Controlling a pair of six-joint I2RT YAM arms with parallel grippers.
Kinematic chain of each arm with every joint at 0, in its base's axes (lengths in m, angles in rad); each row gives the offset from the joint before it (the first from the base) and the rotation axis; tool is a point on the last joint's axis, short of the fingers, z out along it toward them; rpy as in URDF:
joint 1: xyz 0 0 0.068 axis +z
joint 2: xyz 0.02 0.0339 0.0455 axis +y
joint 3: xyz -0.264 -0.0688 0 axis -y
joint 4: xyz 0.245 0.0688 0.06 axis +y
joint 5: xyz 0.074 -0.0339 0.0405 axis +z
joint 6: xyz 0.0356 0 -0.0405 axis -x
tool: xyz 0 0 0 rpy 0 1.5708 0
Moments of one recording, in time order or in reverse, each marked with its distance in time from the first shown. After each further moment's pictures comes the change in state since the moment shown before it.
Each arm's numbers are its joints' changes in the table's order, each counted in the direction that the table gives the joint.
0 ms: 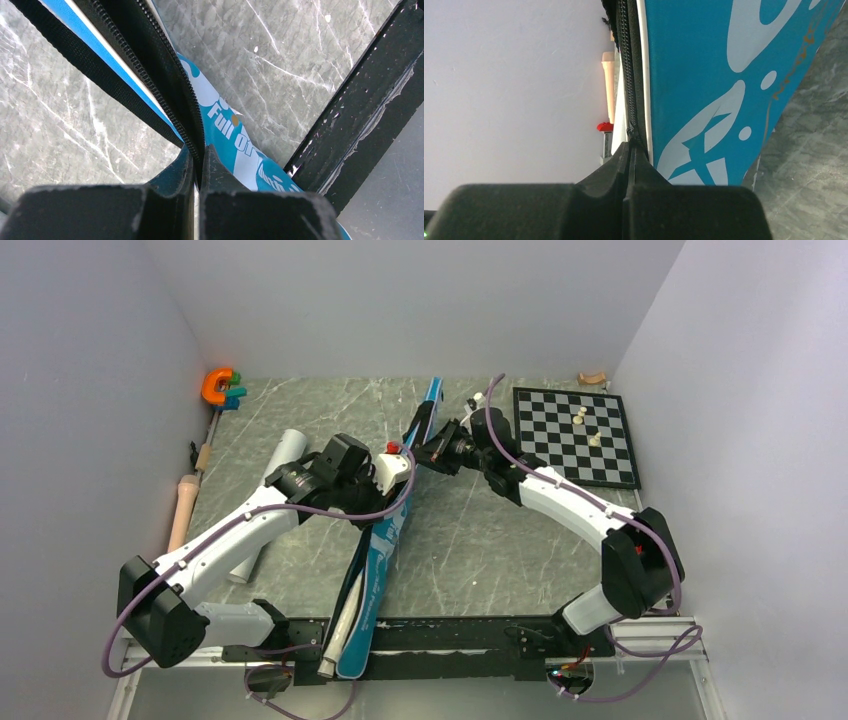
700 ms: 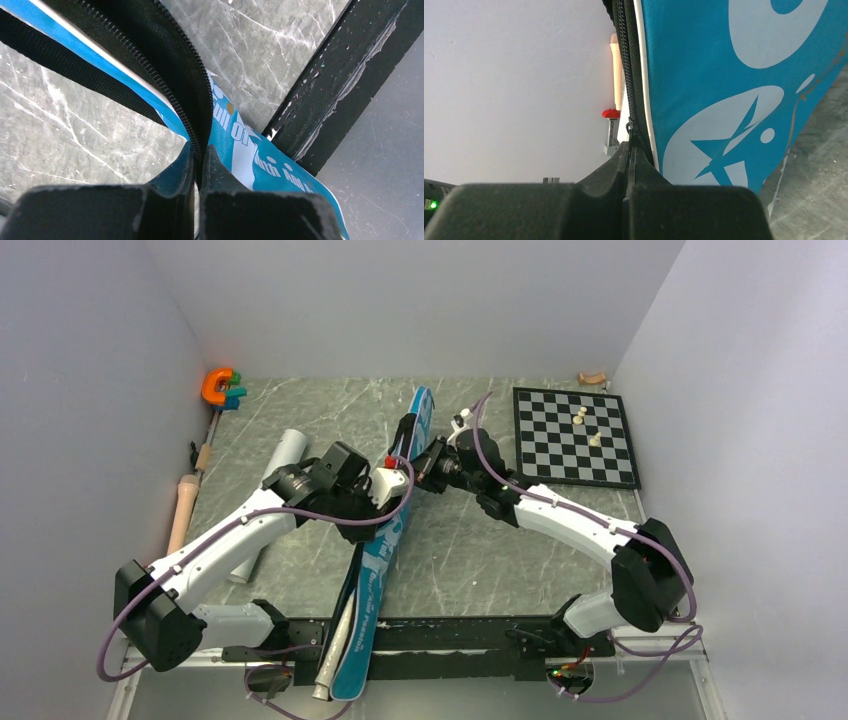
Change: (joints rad) left arm -0.005 -0.020 0.000 0.151 -0.034 0.001; right arm 0.148 -0.068 -0.076 -0.056 -0.104 -0.051
